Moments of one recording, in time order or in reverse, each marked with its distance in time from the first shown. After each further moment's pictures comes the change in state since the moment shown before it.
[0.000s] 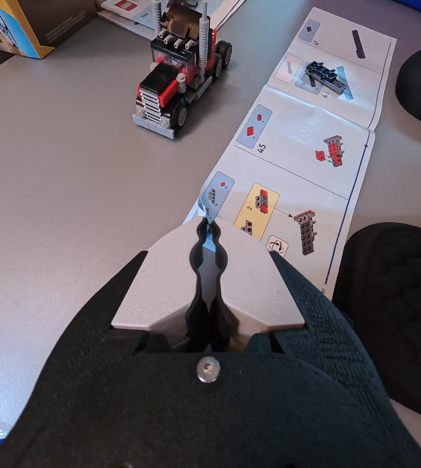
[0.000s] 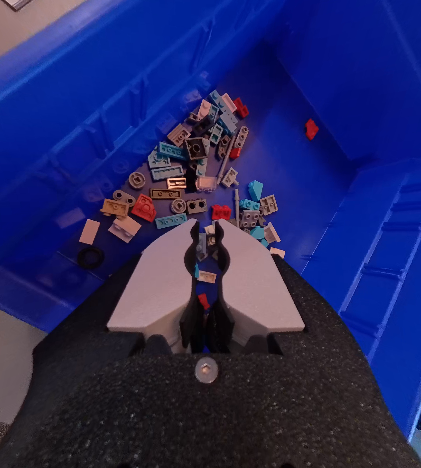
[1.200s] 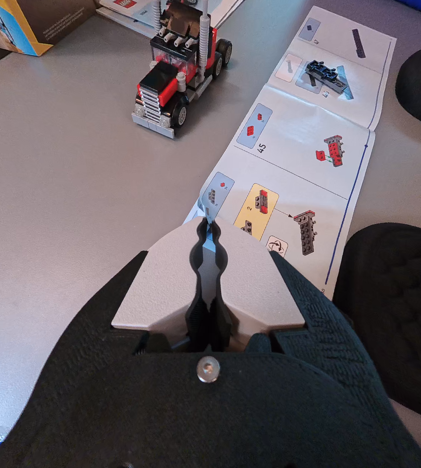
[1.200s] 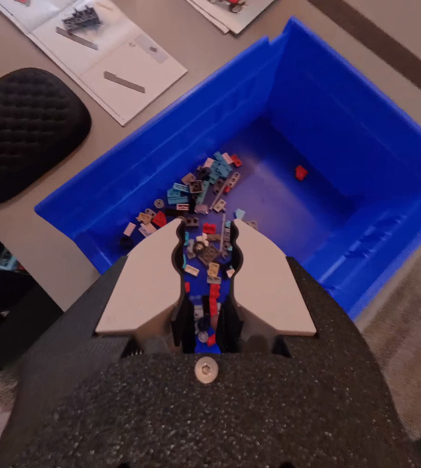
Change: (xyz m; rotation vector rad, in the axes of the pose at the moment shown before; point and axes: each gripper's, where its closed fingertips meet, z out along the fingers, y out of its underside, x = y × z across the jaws) left arm 0.000 0.000 0.001 -0.005 0.005 -0.004; right arm 0.043 -0.036 -0.059 0.174 -0.378 0.093
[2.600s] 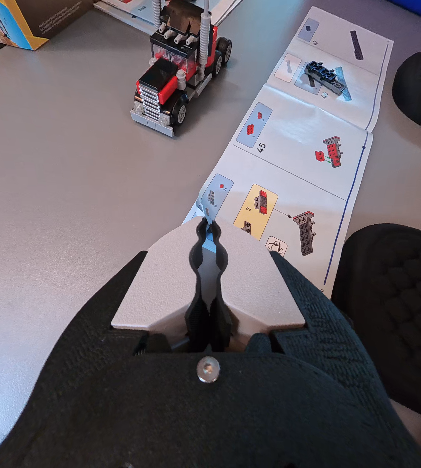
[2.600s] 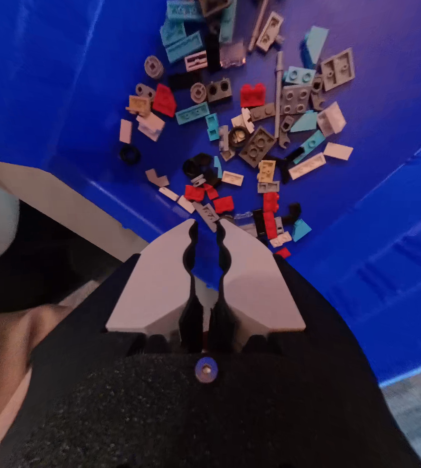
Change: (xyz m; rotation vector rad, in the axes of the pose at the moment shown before) left arm 0.000 0.001 0.001 -0.006 0.013 -0.015; right arm -0.041 0.098 0.010 -0.549 -0.078 0.255
